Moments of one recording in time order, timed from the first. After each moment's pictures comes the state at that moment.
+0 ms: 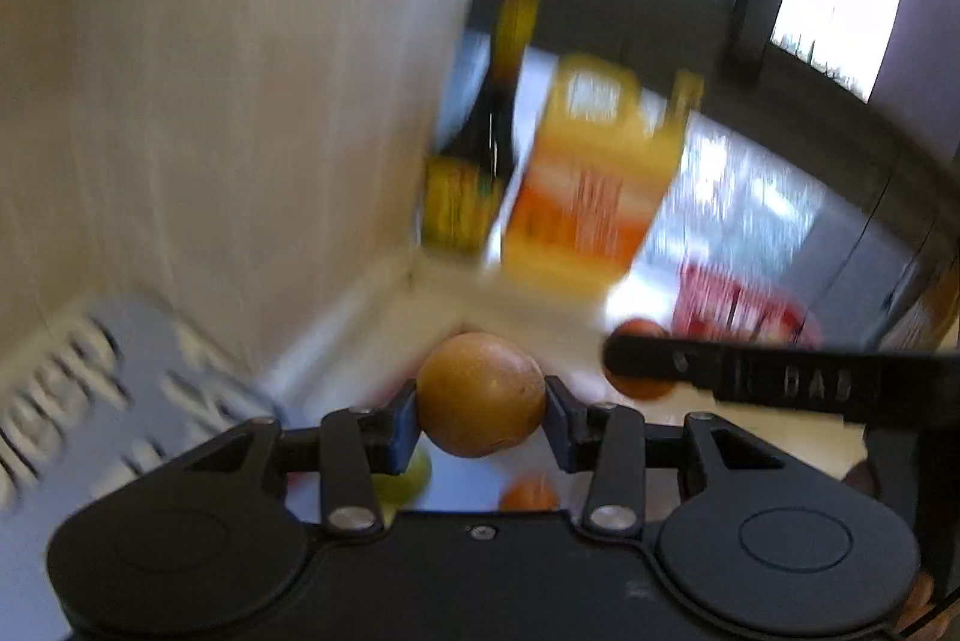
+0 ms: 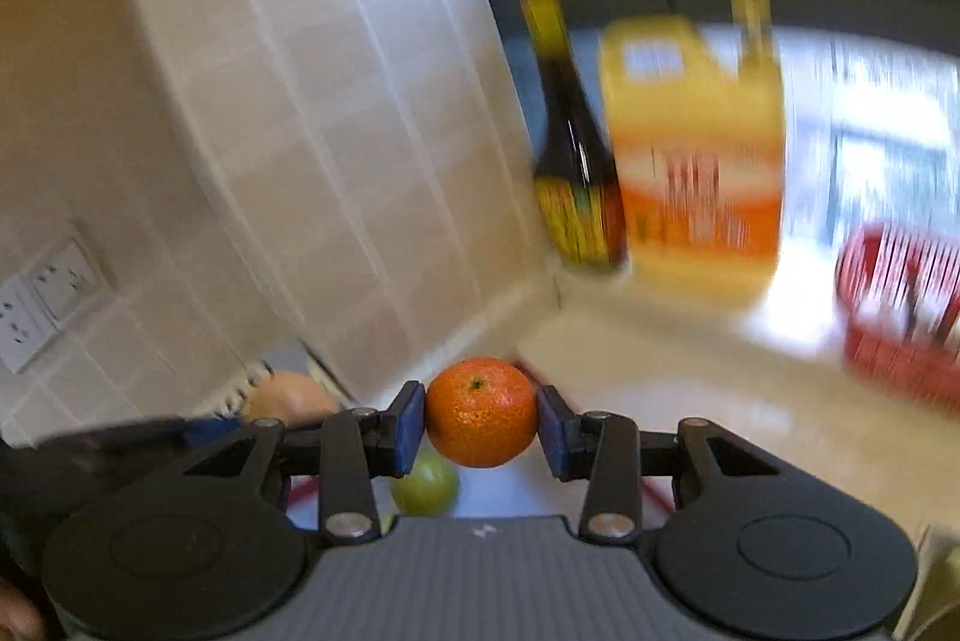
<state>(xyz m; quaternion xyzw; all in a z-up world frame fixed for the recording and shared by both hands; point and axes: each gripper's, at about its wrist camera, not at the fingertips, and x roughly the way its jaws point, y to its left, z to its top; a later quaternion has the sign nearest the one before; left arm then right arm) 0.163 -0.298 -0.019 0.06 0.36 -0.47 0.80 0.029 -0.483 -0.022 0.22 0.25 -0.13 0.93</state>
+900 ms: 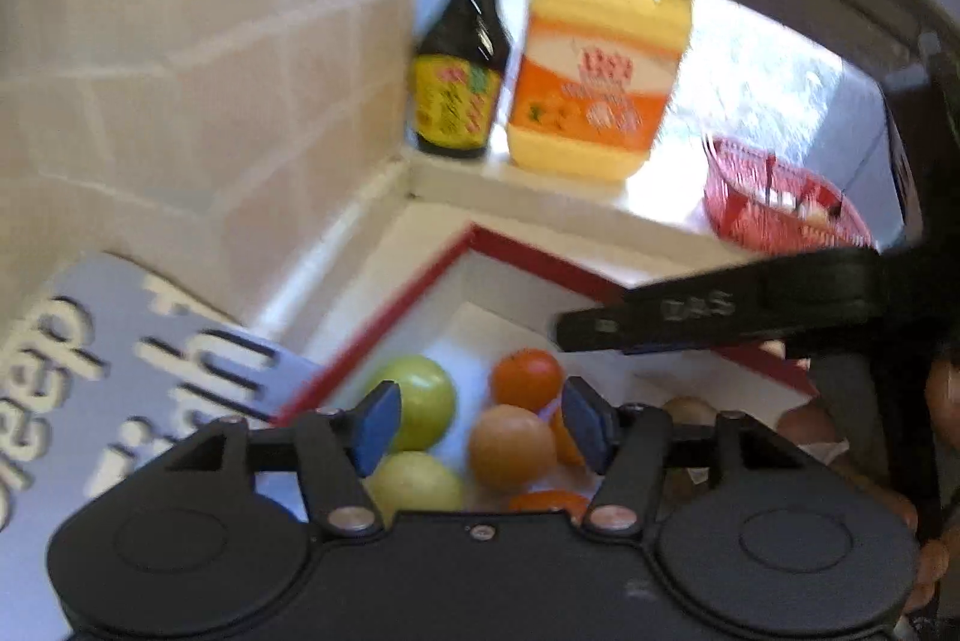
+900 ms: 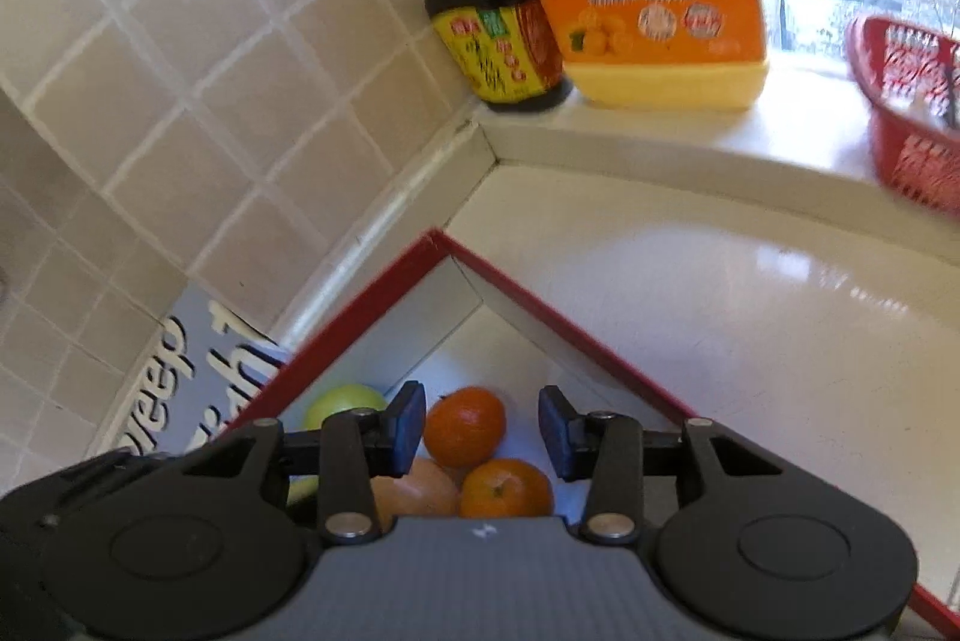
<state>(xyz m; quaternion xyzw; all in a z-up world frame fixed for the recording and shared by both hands) 0.161 -0.307 -0.028 0.13 0.37 -0.47 0.79 0.080 -0.489 -0.082 0.31 0.33 -0.17 0.87</state>
